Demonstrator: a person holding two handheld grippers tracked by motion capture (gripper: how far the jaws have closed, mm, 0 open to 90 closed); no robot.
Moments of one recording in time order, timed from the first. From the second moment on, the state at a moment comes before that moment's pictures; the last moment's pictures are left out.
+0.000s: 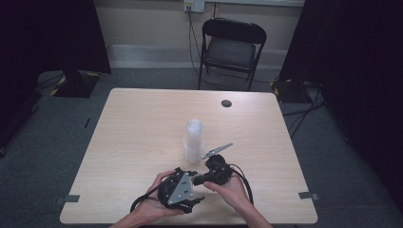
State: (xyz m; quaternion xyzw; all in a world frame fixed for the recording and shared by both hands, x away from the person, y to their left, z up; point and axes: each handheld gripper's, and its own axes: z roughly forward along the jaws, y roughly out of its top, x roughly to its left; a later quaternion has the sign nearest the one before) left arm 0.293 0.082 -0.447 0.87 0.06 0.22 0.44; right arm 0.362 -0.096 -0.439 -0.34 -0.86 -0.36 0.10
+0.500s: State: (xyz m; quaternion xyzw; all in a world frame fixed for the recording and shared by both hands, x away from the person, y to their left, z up) left arm 0.291 0.082 -0.447 0.86 0.06 0.23 0.44; right arm 0.360 -0.090 -0.440 -0.34 -0.86 -0.36 0.10
